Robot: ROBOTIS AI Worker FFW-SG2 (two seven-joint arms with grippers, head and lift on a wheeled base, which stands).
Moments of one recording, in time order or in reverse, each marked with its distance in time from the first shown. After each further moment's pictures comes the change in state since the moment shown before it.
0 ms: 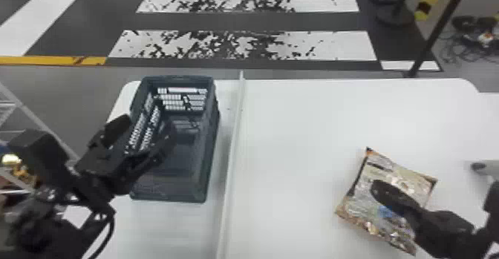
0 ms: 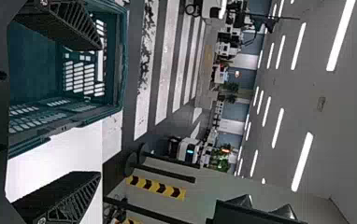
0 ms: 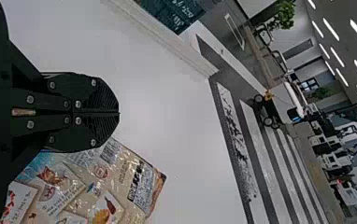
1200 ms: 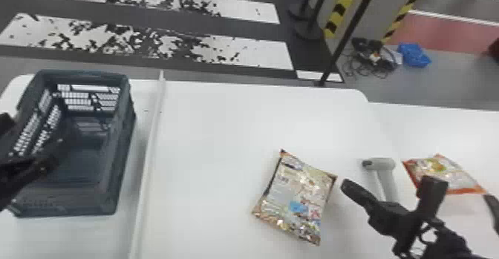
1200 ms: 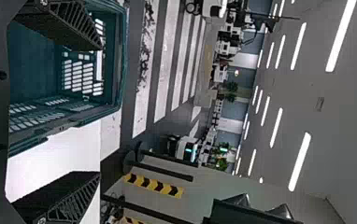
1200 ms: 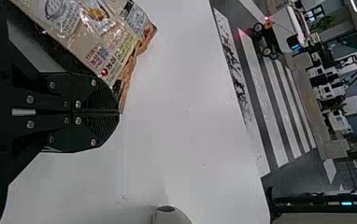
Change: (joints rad) left arm -0.003 0.003 0.011 0.003 0.024 0.003 -0.010; right arm -0.124 -0.060 -0.196 0.309 0.018 -0.036 0.016
